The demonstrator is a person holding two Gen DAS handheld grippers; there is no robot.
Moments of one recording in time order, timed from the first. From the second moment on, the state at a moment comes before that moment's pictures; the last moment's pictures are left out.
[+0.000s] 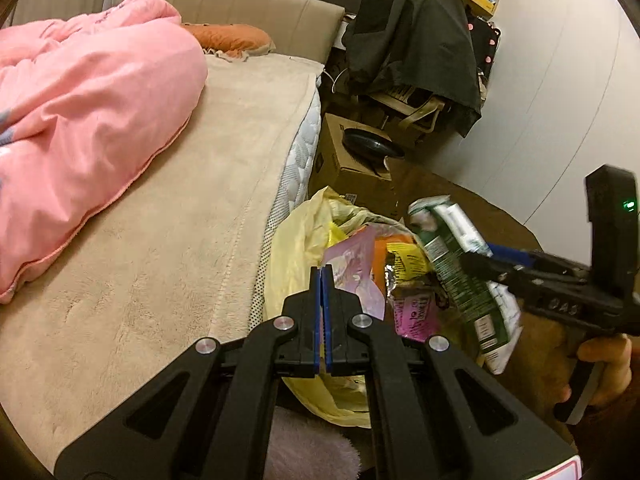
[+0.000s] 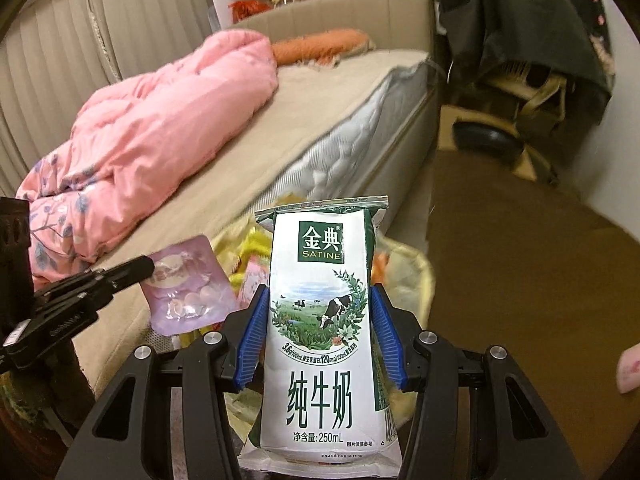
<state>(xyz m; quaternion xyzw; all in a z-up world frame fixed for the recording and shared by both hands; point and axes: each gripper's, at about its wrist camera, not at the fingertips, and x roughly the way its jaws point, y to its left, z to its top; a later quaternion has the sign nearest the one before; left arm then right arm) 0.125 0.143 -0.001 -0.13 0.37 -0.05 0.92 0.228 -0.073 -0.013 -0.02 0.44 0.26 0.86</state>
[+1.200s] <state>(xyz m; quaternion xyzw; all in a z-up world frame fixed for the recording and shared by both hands) 0.185 0.127 -0.050 -0.12 0.43 -0.09 0.89 0.273 -0.049 -0.059 -0.01 0.46 0.28 0.84</state>
